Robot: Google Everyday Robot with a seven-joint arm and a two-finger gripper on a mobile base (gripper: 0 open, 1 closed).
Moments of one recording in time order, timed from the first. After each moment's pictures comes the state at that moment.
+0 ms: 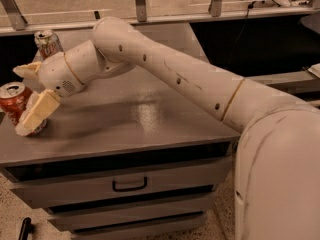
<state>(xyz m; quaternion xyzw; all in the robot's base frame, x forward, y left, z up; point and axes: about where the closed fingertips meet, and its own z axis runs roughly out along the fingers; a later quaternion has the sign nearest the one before) 0.500 0.315 0.903 -0.69 0.41 0.46 0.37</state>
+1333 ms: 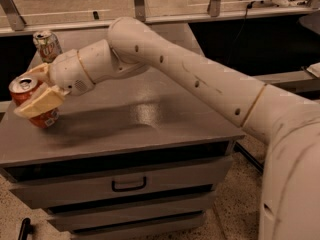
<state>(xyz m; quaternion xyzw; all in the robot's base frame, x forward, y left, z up) 0.497 0.289 0.916 -0.68 0.40 0.45 0.41</state>
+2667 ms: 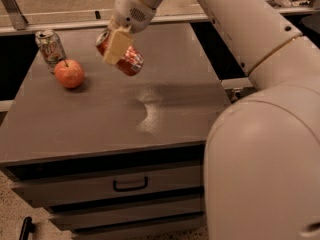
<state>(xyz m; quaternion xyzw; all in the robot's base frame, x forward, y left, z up) 0.625 0.113 0.950 -0.73 0.61 0.21 0.24</state>
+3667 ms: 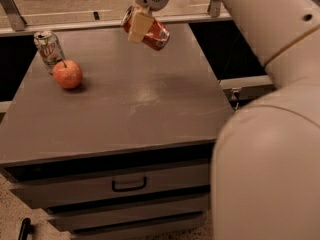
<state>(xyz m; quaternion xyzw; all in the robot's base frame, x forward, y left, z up) 0.680 0.054 0.985 -0.70 0.66 0.04 0.27</state>
